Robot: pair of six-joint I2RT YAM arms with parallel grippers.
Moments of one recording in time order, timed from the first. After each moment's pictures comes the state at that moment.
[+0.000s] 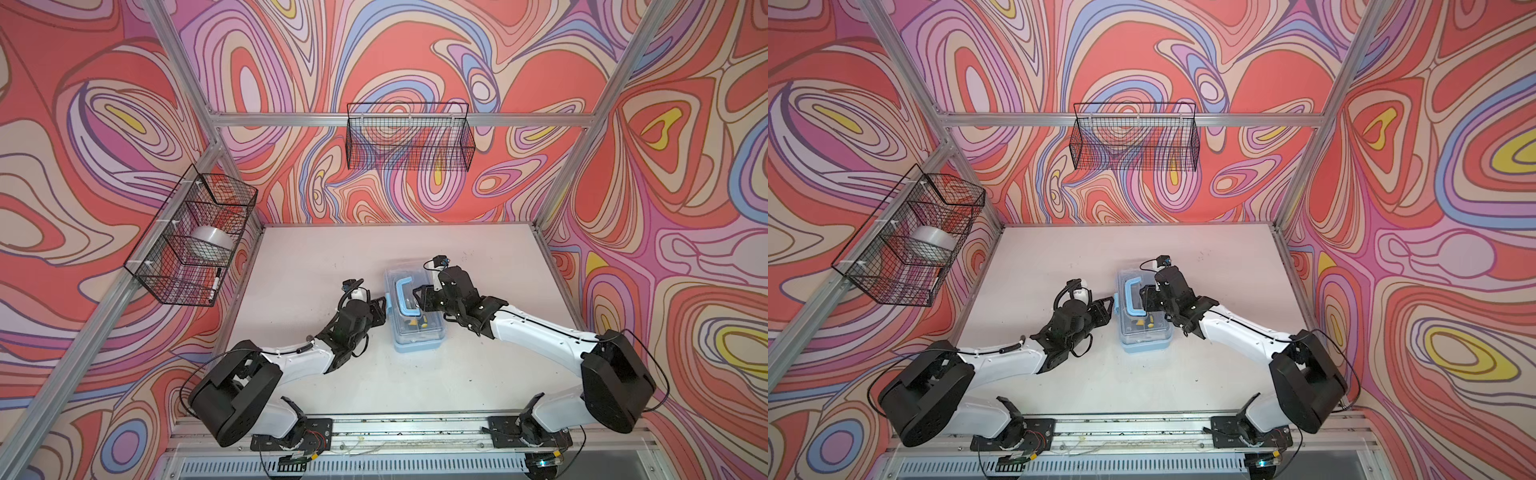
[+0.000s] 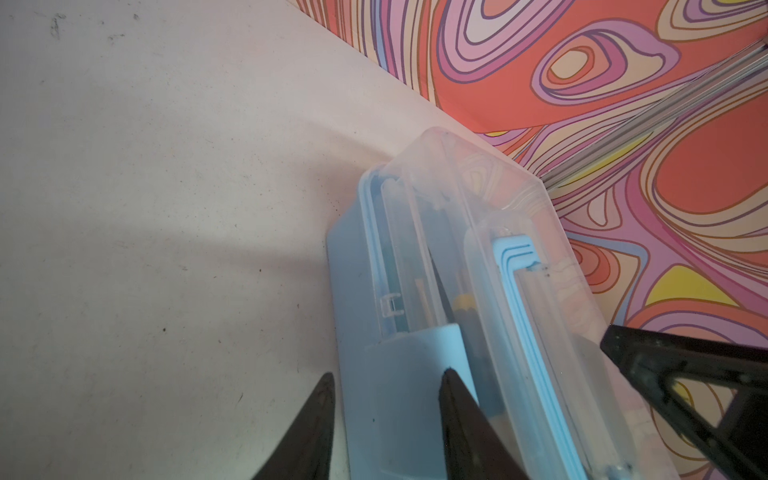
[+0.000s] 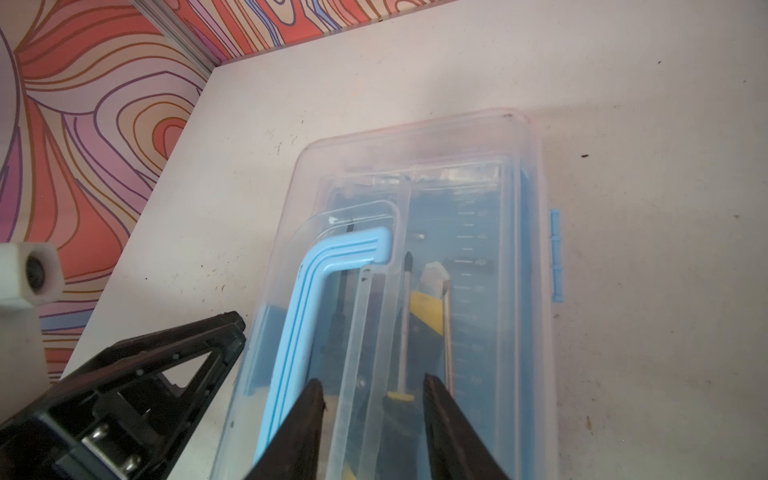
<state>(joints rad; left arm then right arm) -0.68 1.41 0.48 0.52 -0.20 -0.82 0.66 1.46 0.92 -0.08 0.01 0.54</state>
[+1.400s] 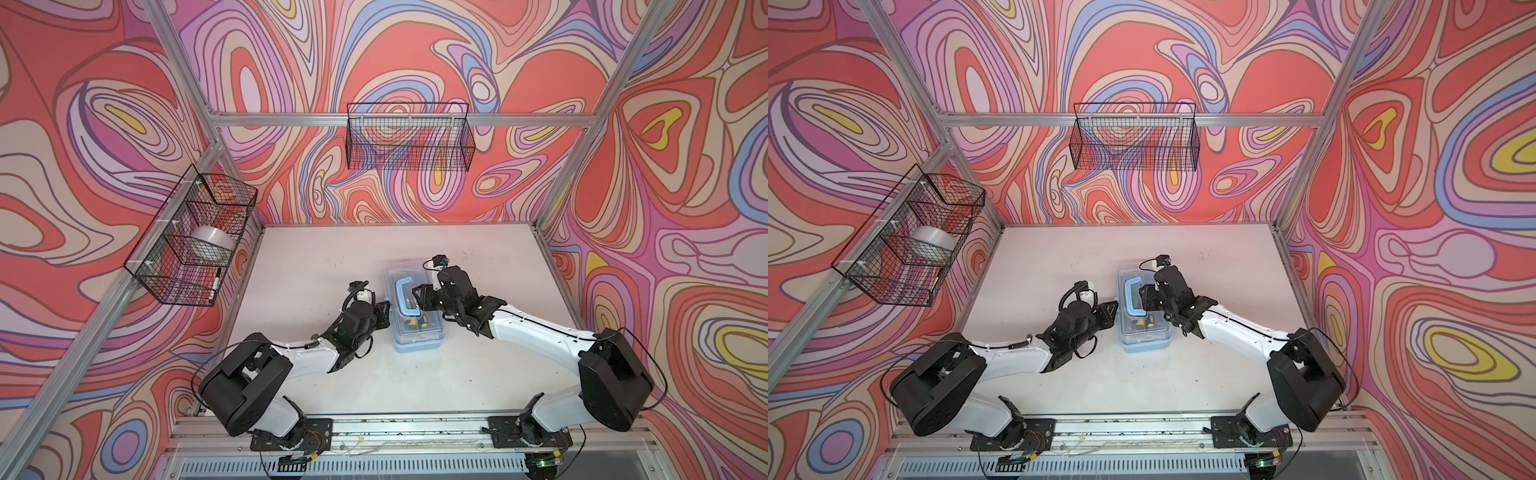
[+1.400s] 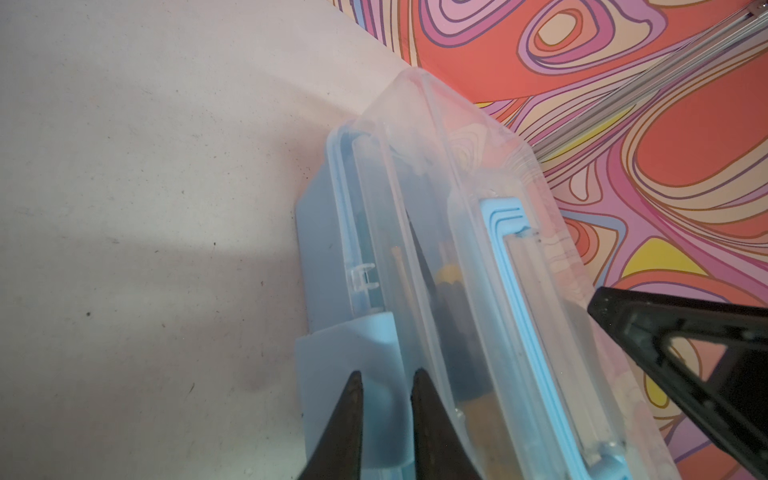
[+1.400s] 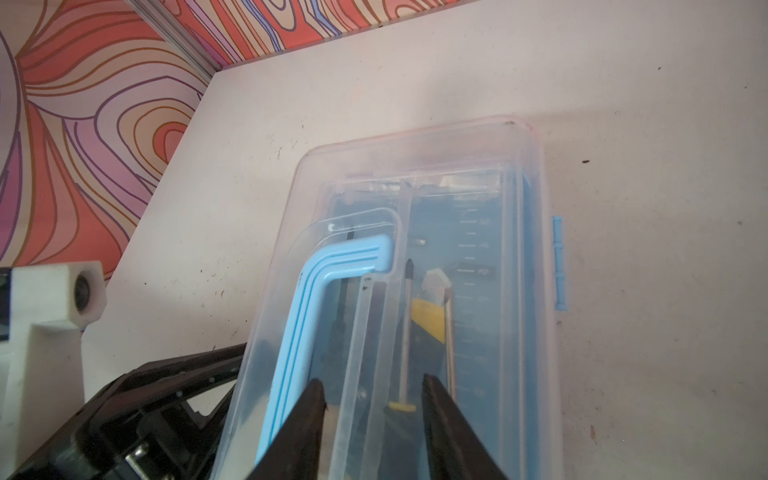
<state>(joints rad) -0.69 1.49 0.49 0.58 -0.13 -0.84 0.66 1.47 0.92 -0.06 0.02 0.55</state>
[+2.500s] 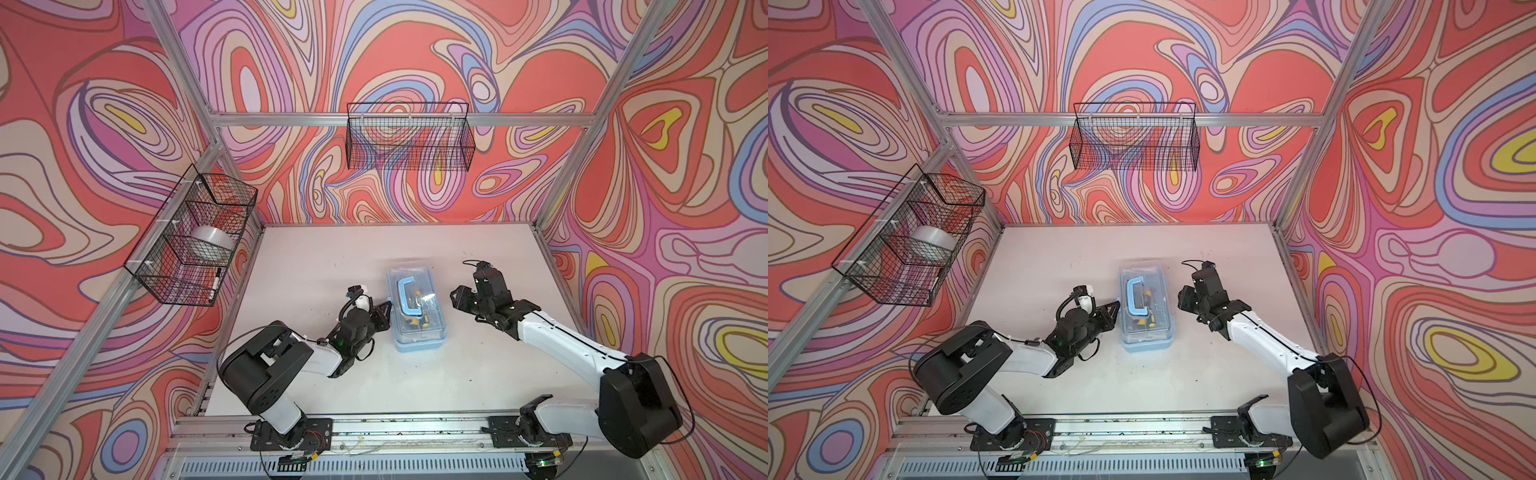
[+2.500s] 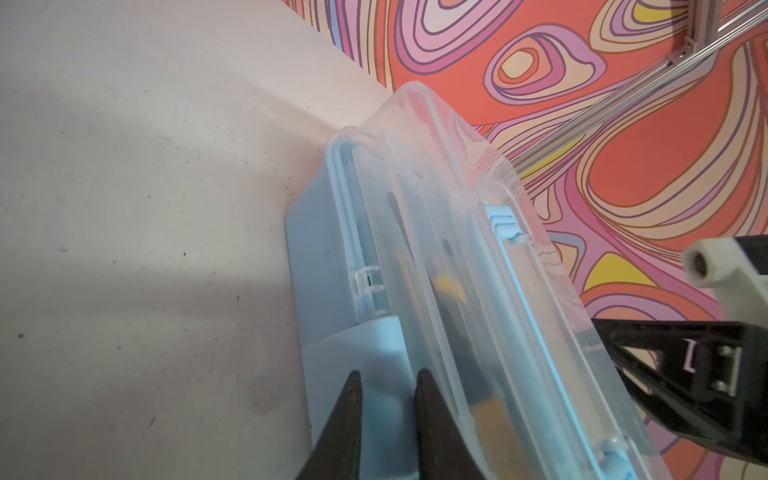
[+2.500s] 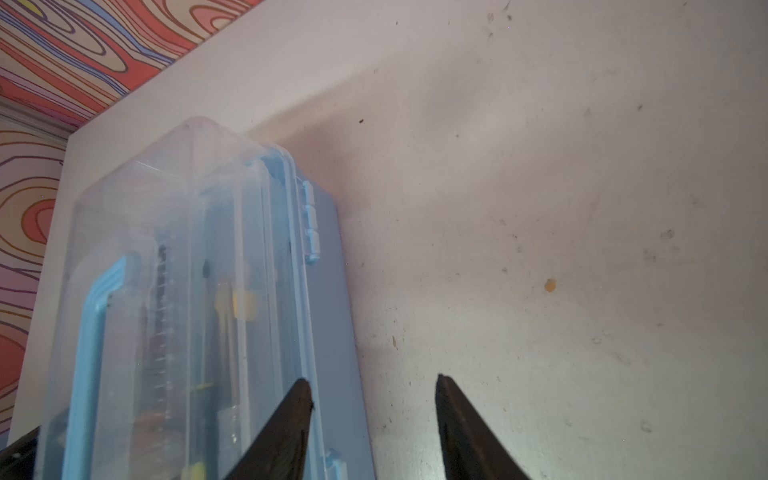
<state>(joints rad) -0.69 1.65 0.40 0.98 -0.11 -0.87 0.40 1.35 0.76 -0.20 -0.02 0.65</state>
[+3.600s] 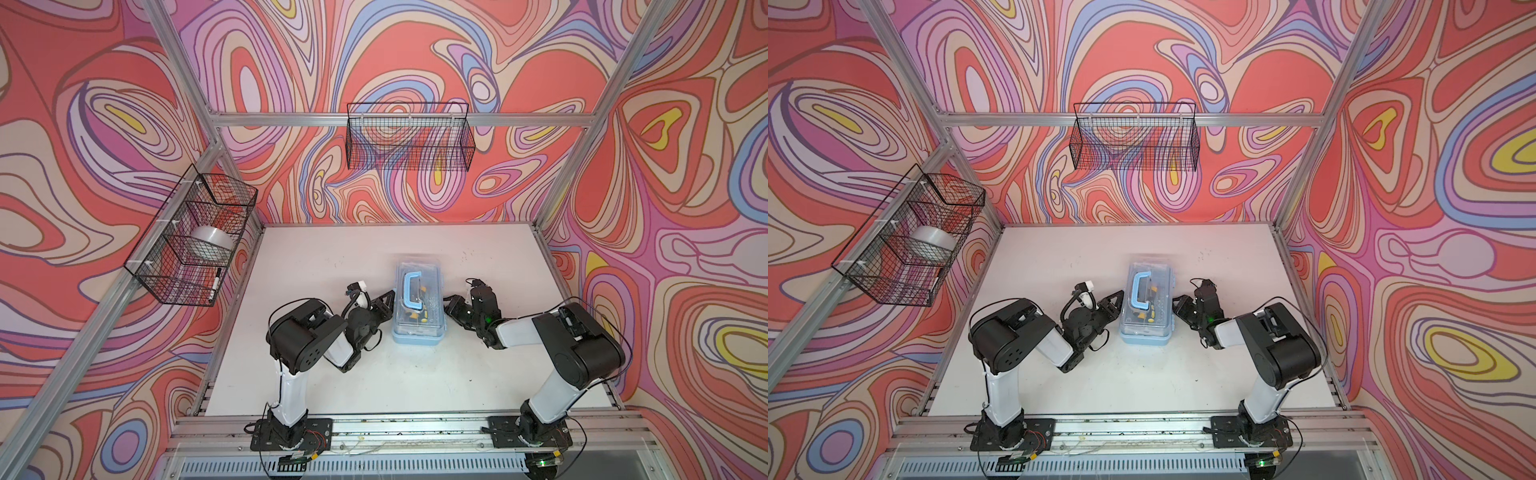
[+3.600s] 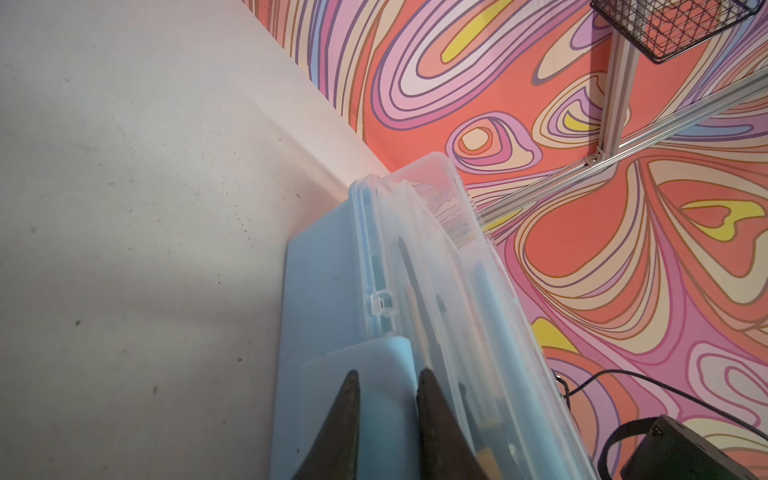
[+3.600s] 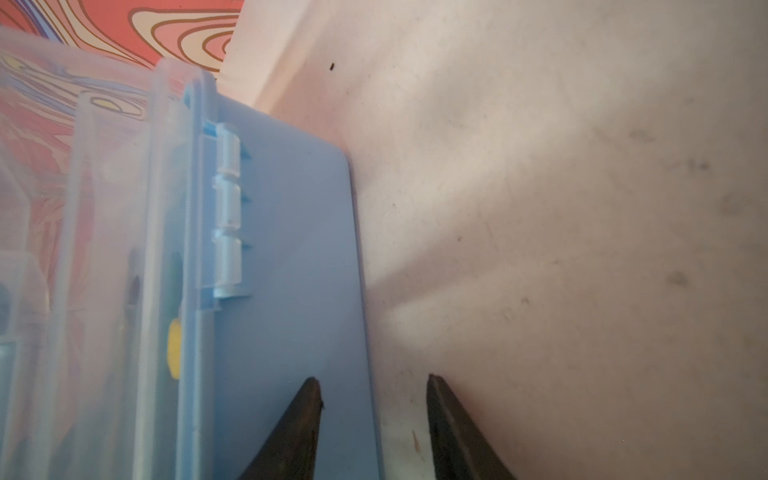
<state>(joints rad) -0.66 1.95 0.48 1.37 -0.10 -1.04 0.34 1.71 0.54 0.57 -0.24 0.96</state>
